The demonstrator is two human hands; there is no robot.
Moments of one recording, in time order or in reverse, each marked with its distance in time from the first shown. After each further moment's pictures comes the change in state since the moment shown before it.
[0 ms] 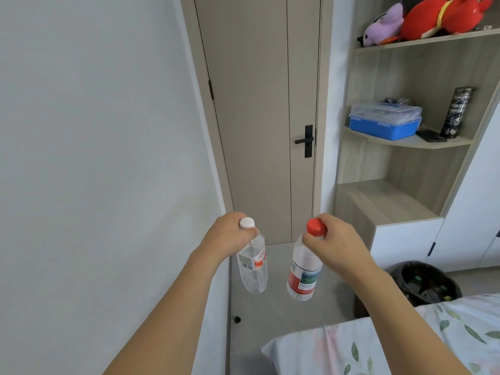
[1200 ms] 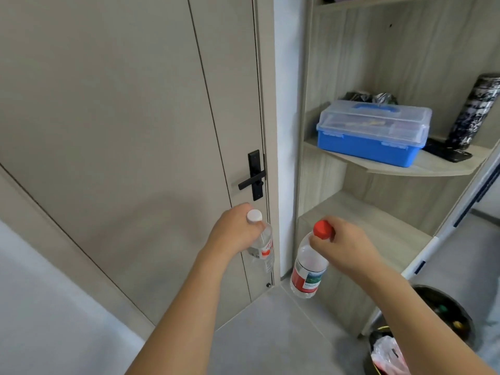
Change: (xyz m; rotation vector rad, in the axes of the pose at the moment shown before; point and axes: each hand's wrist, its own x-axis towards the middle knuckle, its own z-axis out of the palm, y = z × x) left_hand 0.774 0.048 0.123 0.059 -0.322 0.401; right_hand 0.651 0.129 0.105 -0.126 0.294 0.419
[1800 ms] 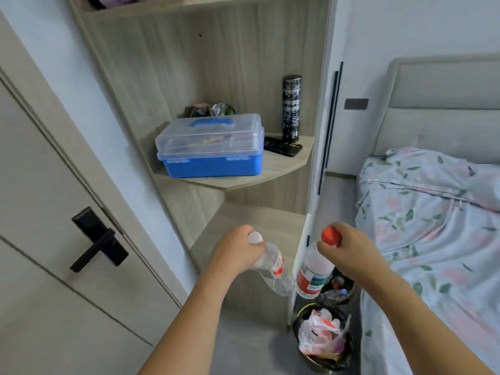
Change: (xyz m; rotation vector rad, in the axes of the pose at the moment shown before) left_hand 0.090 0.208 0.212 0.065 -0.458 0.360; right_hand 0.005 0.204 -0.150 -0.071 0.309 0.515
